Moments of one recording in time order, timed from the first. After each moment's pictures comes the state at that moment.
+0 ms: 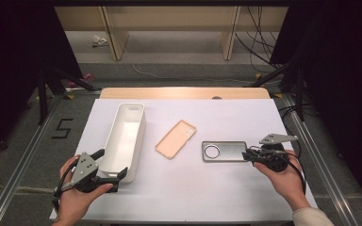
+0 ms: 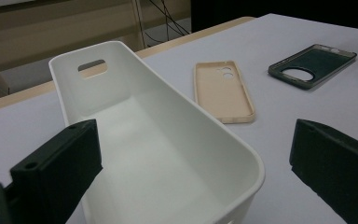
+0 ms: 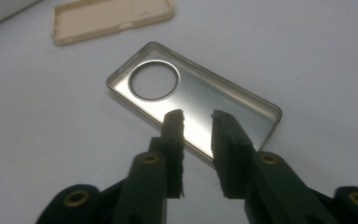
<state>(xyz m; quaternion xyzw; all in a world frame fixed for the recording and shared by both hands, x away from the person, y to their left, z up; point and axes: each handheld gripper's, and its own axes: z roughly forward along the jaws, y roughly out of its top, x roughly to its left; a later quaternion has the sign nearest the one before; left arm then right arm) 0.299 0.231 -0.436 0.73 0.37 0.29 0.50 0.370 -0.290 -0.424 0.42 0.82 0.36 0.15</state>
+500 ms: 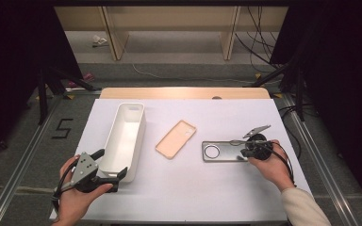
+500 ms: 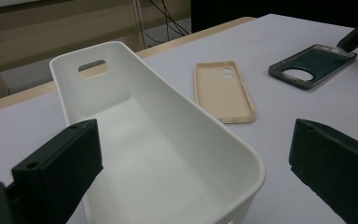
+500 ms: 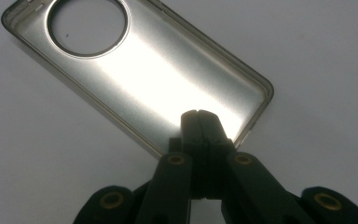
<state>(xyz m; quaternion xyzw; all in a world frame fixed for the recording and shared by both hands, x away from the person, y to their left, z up) 0.299 0.231 -0.436 0.73 0.37 0.29 0.50 0.419 -0.274 -0.452 0.42 0.87 0.21 0.14</state>
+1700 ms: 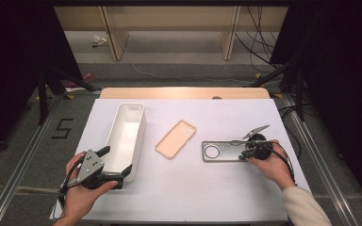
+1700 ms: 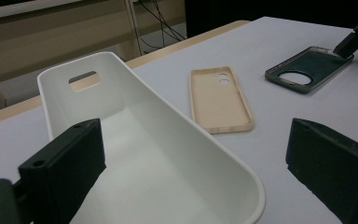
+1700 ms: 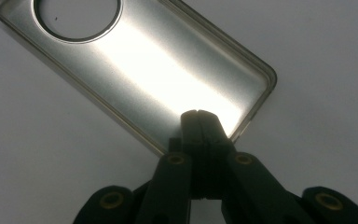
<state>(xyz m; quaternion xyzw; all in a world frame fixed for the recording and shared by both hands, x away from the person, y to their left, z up) 0.308 0.221 -0.436 0.74 0.35 0.29 0.50 0.423 -0.277 -0.457 0.42 0.88 0.20 0.12</state>
